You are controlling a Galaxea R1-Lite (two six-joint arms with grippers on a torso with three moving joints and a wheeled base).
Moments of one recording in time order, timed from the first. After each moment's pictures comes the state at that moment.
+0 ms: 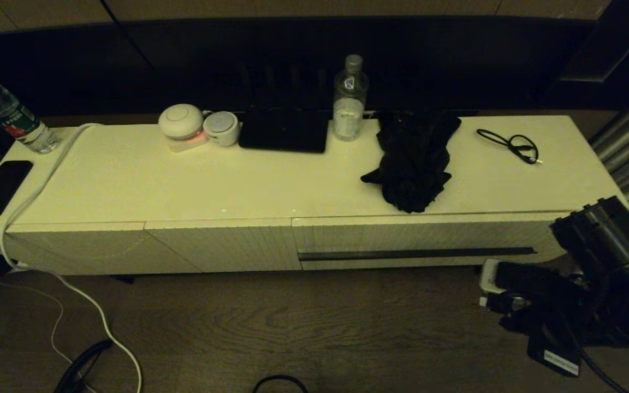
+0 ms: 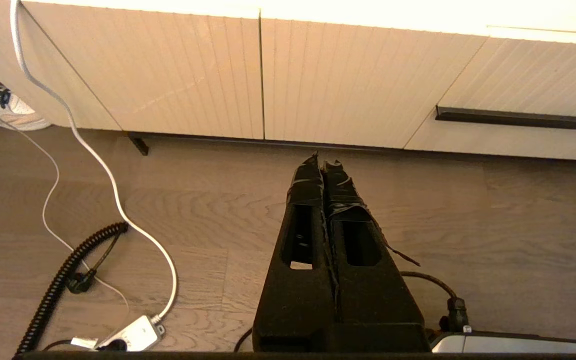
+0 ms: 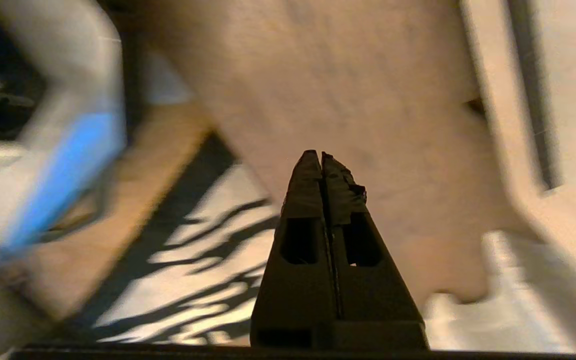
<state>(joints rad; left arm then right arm) 0.00 0.00 0.00 -0.04 0.02 -0.09 0.41 1.50 -0.86 0.30 -0.11 -0.70</state>
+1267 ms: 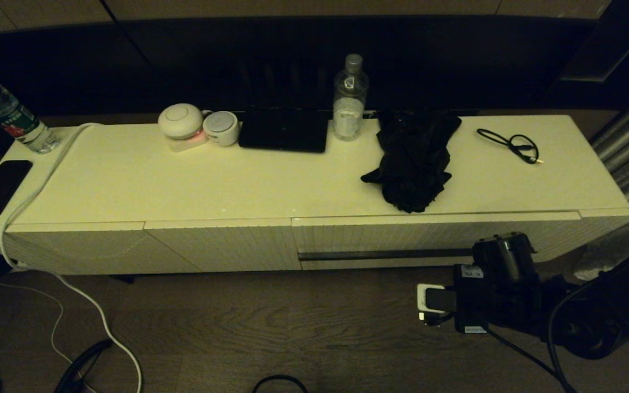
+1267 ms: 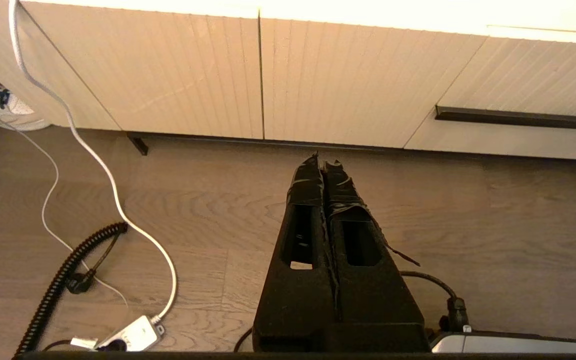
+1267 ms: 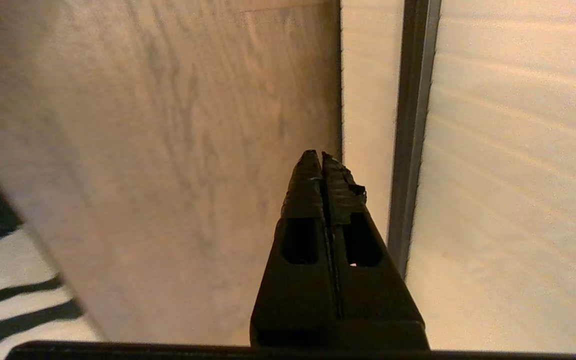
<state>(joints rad) 0.00 0.00 0.00 -0.04 0.02 -0.09 0.36 1.95 -0.70 -0.58 -0.10 -1.23</state>
